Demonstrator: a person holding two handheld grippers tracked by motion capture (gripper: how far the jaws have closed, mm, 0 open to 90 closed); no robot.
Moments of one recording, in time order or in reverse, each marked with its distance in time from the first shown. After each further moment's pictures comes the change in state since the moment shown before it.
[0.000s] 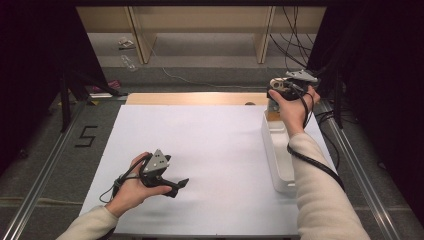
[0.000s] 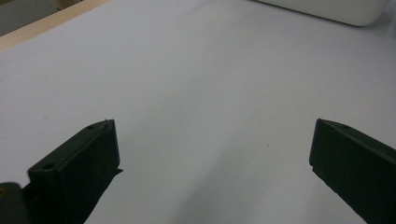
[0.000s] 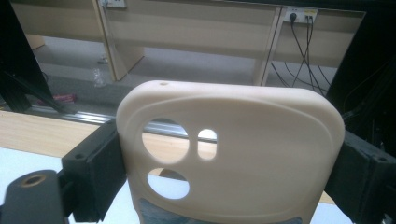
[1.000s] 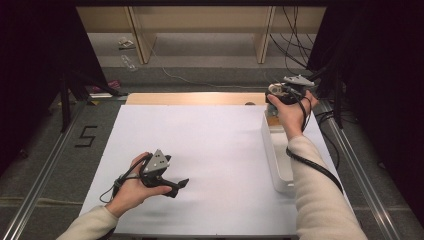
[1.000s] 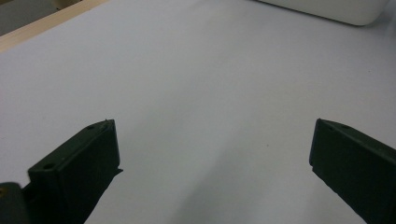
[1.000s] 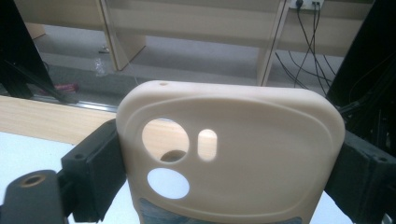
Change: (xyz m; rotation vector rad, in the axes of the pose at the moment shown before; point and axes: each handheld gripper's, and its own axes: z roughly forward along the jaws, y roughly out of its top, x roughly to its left) left arm 0.000 0.000 0.000 -0.001 -0.002 -0.001; right arm 0.000 -0.016 0.008 0.039 0.010 0.001
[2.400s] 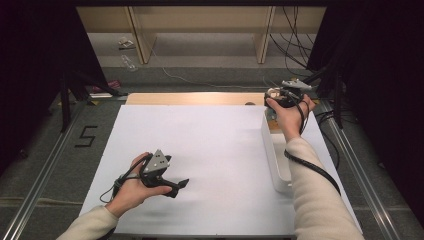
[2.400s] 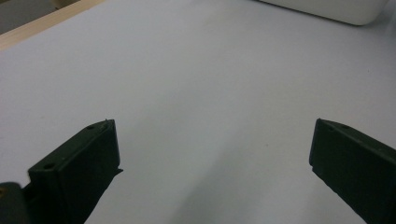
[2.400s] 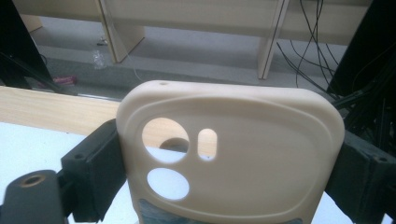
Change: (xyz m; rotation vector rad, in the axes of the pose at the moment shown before) left arm 0.000 0.000 0.001 0.001 -0.002 0.000; right arm 0.000 -0.014 0.009 0.034 -0.001 0.013
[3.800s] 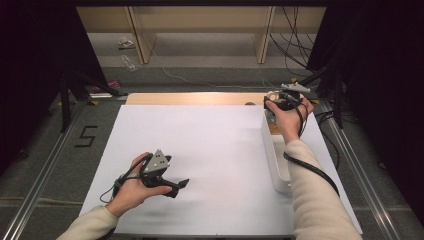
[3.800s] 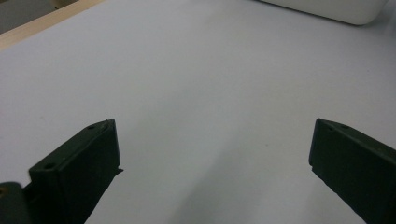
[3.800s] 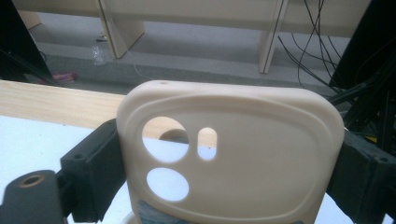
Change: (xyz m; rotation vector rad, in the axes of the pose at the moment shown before) left arm 0.000 0.000 0.000 0.000 -0.002 0.000; right arm -0.001 -0.011 0.006 0.016 0.004 0.010
